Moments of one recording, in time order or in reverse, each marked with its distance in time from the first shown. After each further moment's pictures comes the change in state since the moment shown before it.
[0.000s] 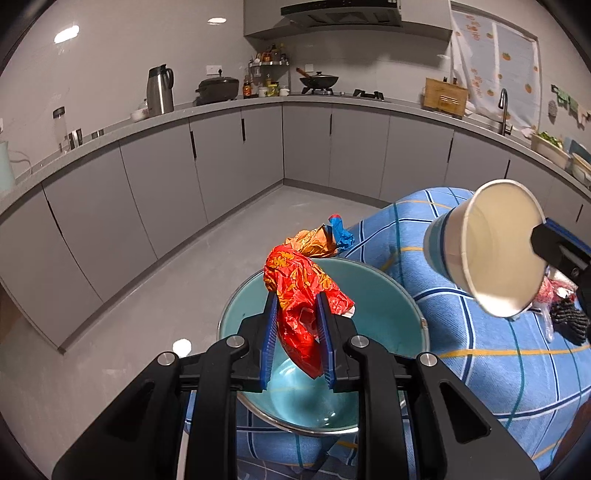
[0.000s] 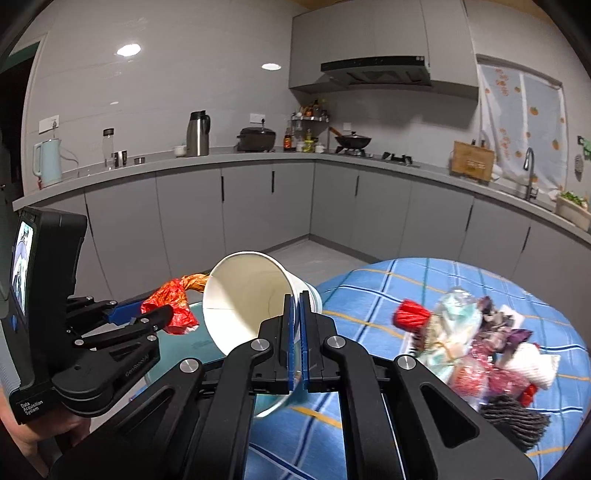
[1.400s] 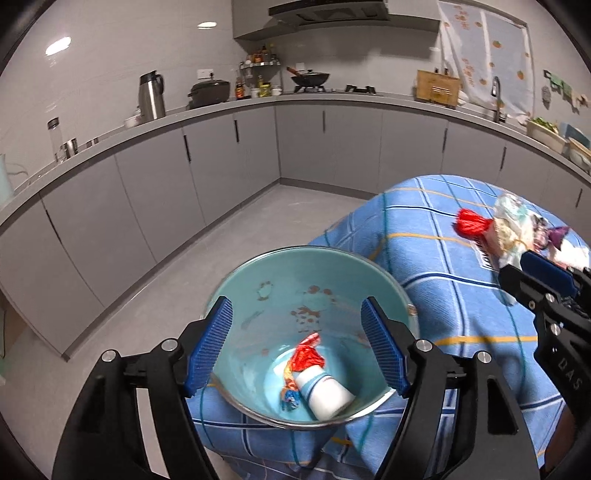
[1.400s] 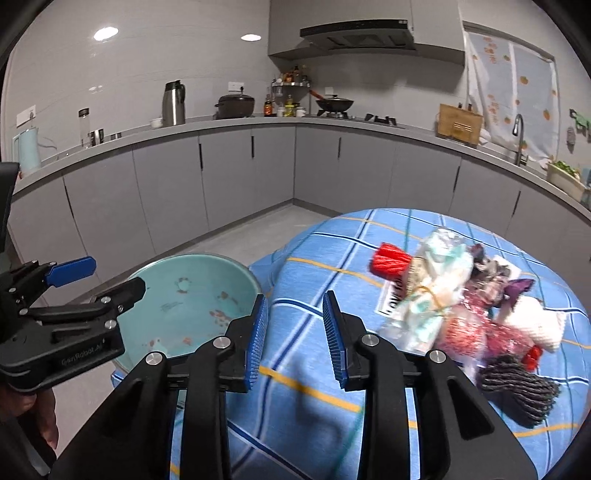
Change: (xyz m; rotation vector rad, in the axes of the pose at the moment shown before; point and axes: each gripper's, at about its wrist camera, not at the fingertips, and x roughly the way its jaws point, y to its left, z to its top) left arm 0.000 -0.035 -0.015 0.057 -0.007 0.003; right arm 0.018 -0.041 -0.039 0.048 0.126 -0.071
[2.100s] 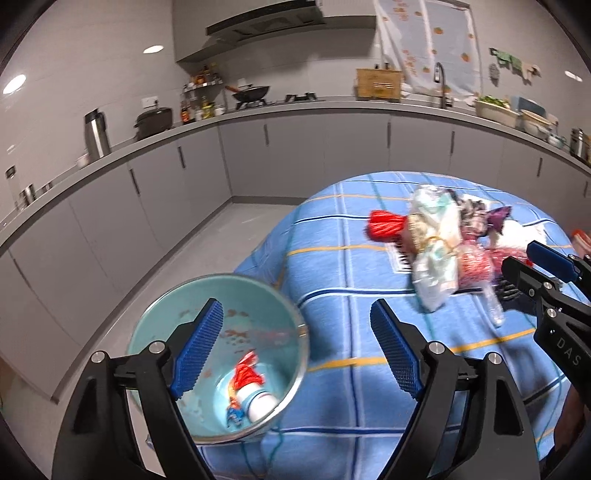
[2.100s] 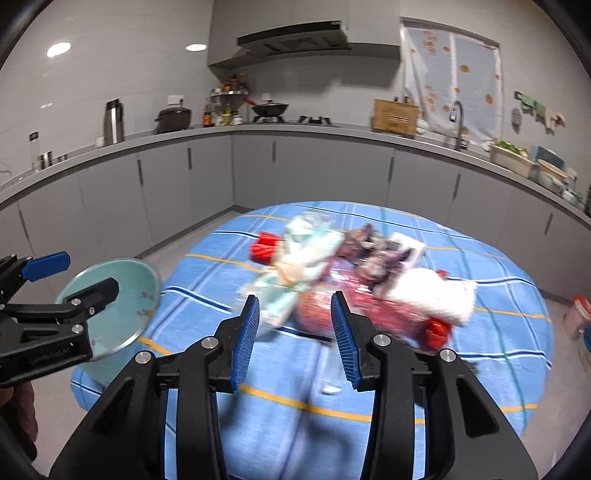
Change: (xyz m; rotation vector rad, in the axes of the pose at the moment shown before) left arm -0.011 -0.096 0.014 0.148 -0.048 -0.135; right arm -0.042 -0.101 -0.029 0.105 -0.027 -0.204
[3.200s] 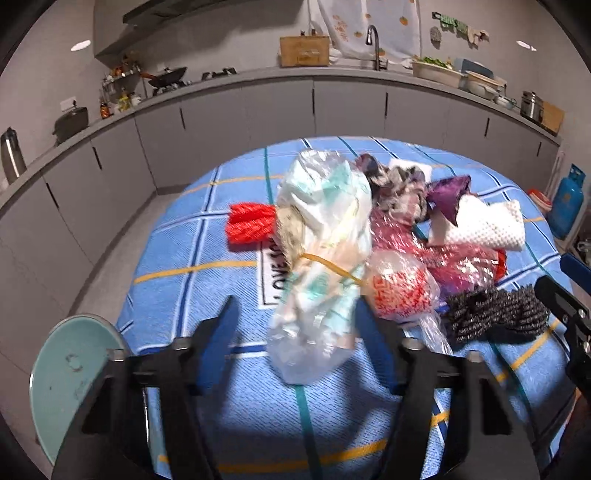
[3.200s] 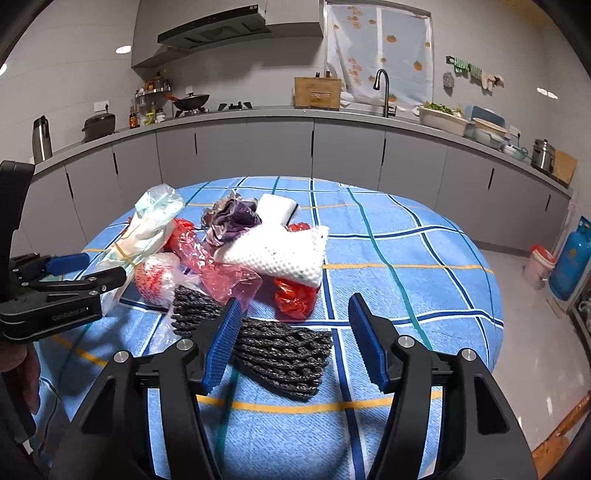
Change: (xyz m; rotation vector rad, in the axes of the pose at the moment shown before) left arm 0.099 -0.108 0.026 0.129 0.117 -0.236; right arm 0.009 -0.107 -0.037 0.140 0.059 -0.207
